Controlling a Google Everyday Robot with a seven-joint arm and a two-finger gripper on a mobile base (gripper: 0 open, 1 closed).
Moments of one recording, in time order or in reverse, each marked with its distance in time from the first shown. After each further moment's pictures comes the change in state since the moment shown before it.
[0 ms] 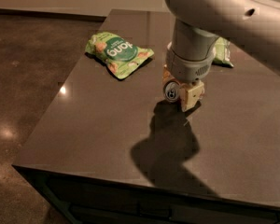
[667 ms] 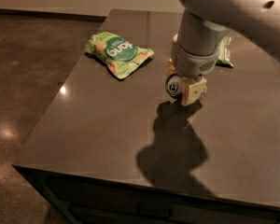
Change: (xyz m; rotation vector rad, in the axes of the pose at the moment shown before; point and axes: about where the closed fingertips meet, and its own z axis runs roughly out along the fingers) arm 0.003 -0.003 -0.016 0.059 -0.015 0.098
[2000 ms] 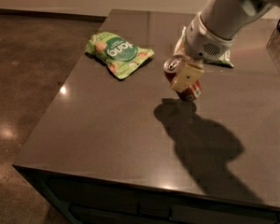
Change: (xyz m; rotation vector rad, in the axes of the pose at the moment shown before) arm -0.003 -0.027 -0.029 0.044 -0.331 0.549
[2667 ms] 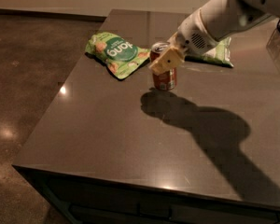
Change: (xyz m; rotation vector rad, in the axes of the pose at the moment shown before) arm -0.040 -0.043 0.010 0.025 -0.333 0.278
